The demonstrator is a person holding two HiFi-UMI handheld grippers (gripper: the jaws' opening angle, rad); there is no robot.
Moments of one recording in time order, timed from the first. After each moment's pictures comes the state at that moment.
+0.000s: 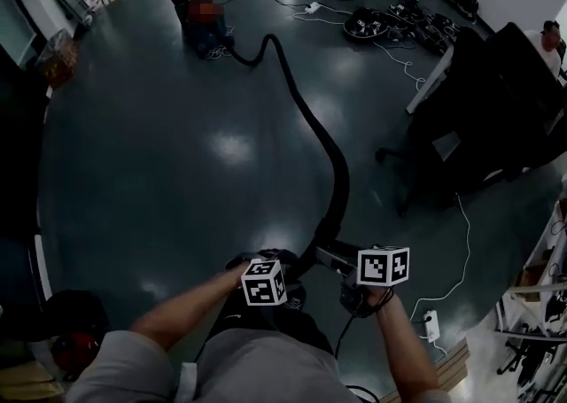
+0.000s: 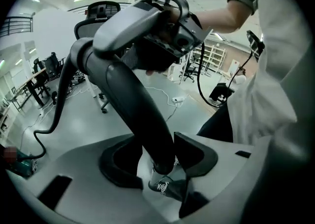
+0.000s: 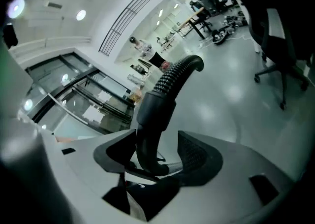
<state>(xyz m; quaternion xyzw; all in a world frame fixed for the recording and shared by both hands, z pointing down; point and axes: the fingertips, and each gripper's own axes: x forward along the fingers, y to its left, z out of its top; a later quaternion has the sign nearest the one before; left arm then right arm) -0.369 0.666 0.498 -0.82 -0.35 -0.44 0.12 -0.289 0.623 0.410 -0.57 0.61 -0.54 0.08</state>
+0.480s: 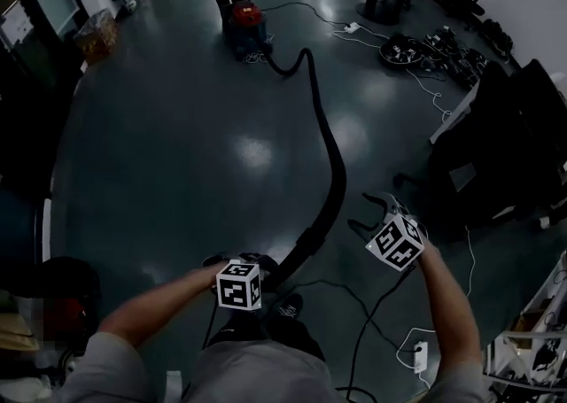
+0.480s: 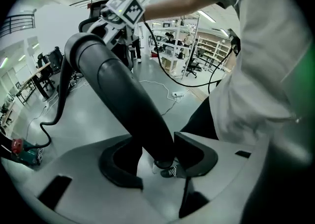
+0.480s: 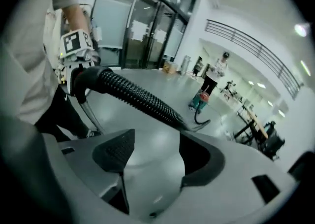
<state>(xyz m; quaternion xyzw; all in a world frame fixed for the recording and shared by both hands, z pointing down) -0.435 0.653 0.458 -0.81 -0.32 -0.48 0.12 -0.206 0.569 0.374 -0.47 0.76 -0.06 -0.45</state>
